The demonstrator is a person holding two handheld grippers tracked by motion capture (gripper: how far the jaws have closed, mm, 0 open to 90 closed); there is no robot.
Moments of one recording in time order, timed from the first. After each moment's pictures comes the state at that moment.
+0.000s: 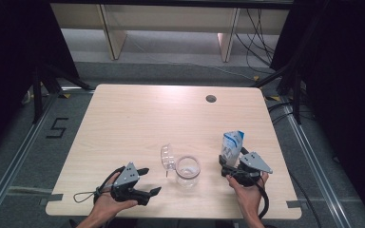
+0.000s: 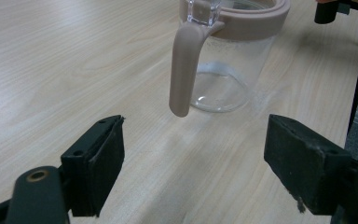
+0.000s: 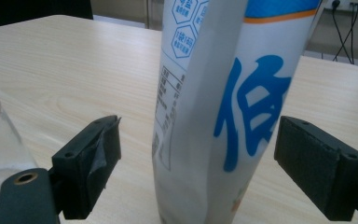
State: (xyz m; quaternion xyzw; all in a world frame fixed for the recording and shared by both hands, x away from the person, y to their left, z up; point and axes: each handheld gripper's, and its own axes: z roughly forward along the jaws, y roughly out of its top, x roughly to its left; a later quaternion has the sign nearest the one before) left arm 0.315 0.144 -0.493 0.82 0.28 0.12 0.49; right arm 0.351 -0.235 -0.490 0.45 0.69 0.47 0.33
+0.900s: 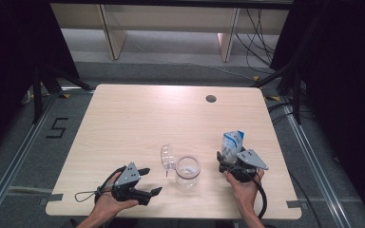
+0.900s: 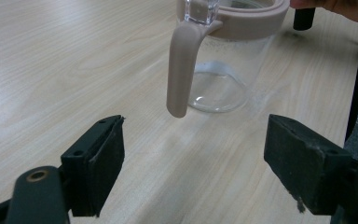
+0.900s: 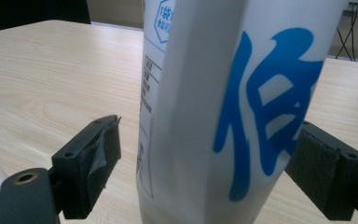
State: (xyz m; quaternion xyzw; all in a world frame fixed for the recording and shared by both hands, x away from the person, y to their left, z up) left arm 0.317 0.142 -0.494 0.82 0.27 0.12 0.49; right arm 0.368 -0.233 -0.505 0.45 0.67 0.48 0.34
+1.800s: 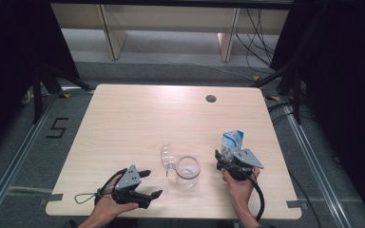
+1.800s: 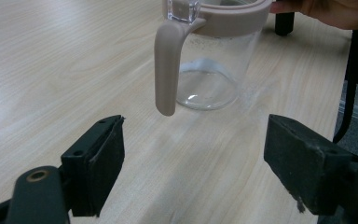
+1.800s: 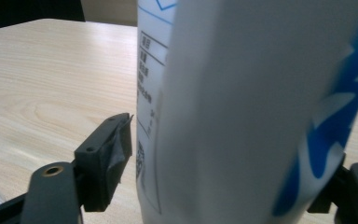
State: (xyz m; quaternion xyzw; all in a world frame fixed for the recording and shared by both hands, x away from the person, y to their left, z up) left arm 0.309 0.141 -0.493 0.82 0.26 0.12 0.49; right arm 0.377 -0.227 -0.515 0.47 0.67 0.47 0.34
